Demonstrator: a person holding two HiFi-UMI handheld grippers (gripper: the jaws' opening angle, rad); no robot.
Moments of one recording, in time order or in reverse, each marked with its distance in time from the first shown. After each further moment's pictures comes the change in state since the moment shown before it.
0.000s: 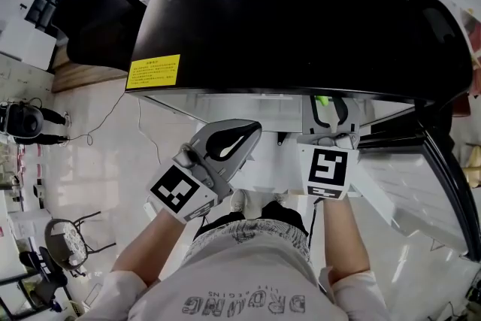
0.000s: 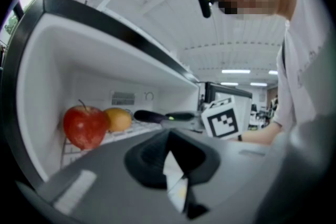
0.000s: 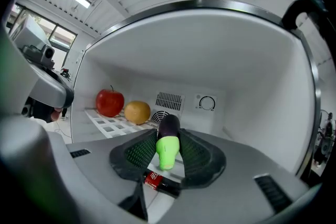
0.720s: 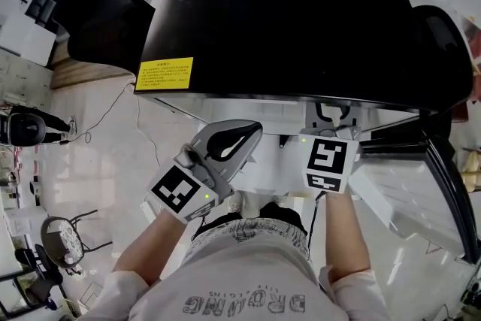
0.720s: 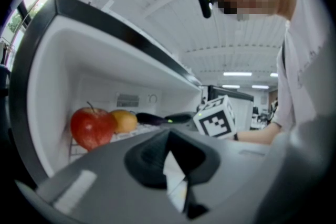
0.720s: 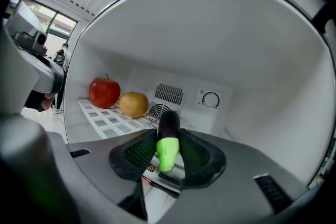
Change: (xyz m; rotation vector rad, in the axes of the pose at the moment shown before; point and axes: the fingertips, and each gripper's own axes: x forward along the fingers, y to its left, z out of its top) left arm -0.007 0.011 0.003 -0.016 -0.026 0.014; right arm 0.020 -0.001 -0.007 -0.067 0.107 -0.014
